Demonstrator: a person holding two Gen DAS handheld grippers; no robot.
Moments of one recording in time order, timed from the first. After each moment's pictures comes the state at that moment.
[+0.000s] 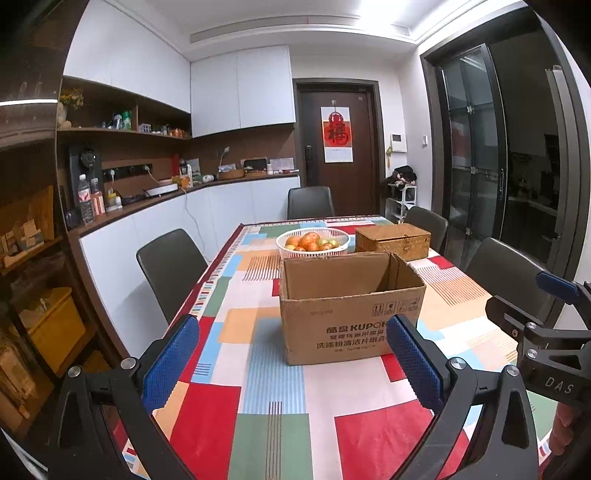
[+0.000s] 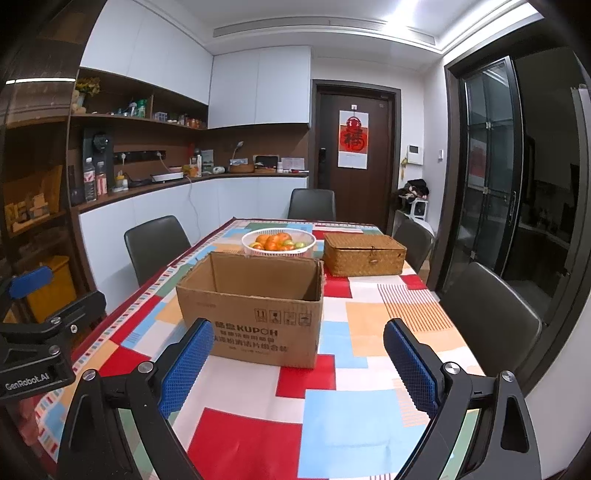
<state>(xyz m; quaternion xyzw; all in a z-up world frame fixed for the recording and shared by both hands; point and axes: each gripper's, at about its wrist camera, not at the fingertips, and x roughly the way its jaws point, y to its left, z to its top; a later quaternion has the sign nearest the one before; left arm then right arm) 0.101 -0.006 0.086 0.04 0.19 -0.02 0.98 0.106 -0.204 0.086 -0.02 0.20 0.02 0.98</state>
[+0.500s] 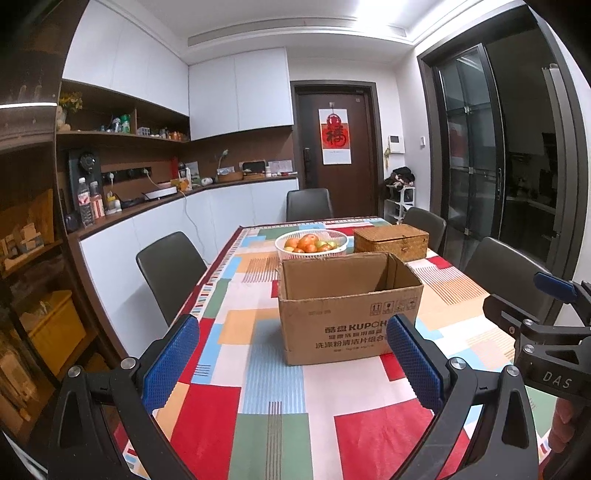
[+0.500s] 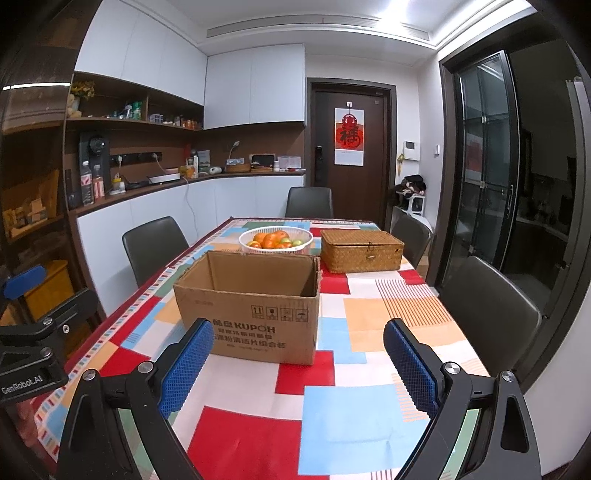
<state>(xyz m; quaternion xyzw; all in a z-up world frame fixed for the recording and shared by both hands) 0.098 -0.007 0.084 0.04 0.19 -0.02 0.98 0.104 -0.208 0.082 -0.02 0.20 0.02 0.98</state>
